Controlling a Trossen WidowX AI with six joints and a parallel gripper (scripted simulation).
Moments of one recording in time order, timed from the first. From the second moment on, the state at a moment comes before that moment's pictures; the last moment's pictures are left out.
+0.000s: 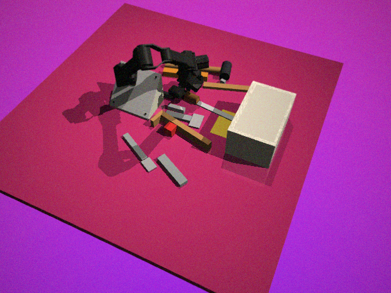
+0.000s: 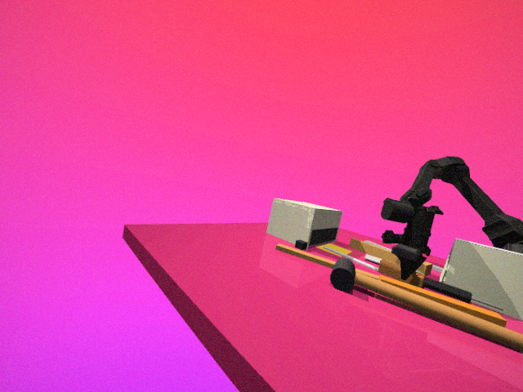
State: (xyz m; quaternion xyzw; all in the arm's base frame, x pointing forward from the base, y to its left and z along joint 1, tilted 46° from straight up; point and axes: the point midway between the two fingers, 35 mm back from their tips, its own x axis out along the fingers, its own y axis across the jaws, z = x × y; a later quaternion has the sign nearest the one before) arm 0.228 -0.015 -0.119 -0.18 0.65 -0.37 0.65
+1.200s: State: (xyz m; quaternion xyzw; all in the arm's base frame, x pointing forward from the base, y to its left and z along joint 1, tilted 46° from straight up) arm 0.229 -0.017 -0.121 -0.18 0.64 -0.36 0.65
